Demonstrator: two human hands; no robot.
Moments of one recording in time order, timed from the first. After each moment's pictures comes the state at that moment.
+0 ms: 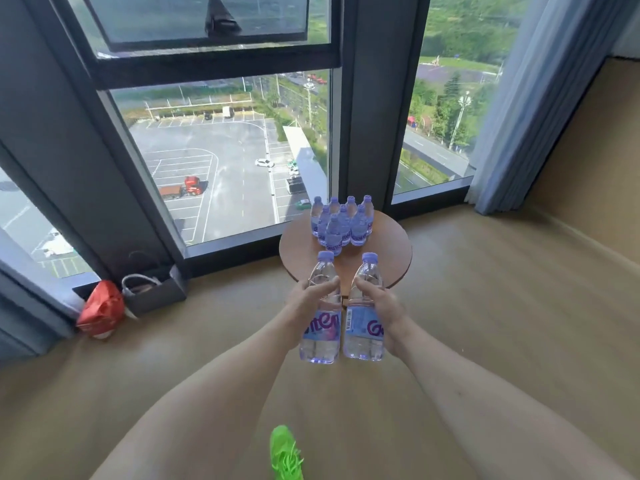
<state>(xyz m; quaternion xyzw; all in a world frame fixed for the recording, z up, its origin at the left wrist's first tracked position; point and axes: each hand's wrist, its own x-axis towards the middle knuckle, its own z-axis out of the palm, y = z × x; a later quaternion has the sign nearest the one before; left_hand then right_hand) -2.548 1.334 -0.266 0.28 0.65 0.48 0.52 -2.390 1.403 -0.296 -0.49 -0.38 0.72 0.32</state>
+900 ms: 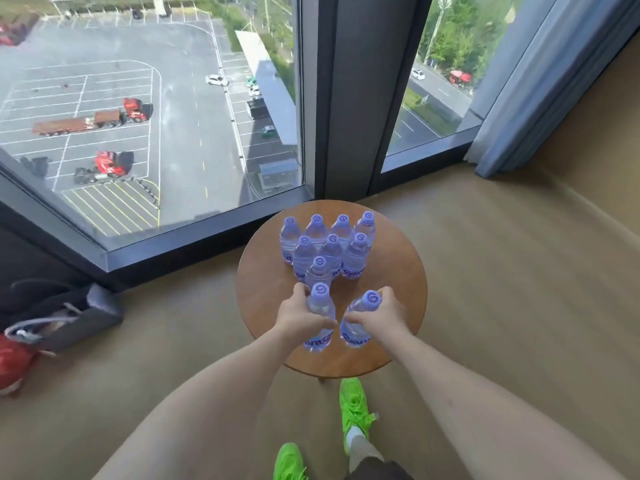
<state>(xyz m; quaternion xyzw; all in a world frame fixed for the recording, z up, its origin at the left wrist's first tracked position) -2.704 1.729 -0.405 0.39 0.76 0.25 0.46 -2.524 1.777 -0.397 -0.70 -0.53 0.45 0.14</state>
